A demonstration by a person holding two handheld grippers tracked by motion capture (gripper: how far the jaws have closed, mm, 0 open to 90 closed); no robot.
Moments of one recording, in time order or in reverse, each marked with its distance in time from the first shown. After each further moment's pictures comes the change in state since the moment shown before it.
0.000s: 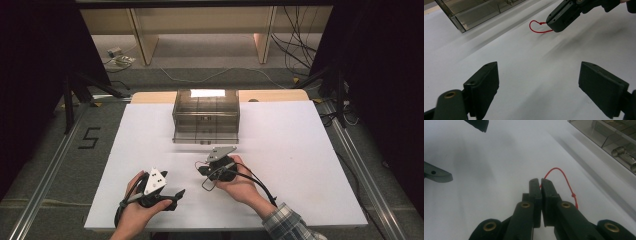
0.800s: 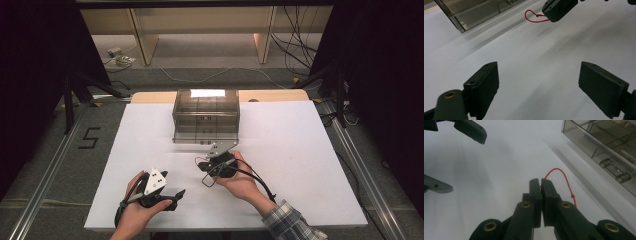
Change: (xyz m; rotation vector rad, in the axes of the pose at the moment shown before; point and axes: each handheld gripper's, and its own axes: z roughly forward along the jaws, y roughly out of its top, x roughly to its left) left arm 0.000 0.000 0.000 0.001 -0.001 0.000; right arm -0.004 0.011 -0.006 -0.024 -0.011 0.005
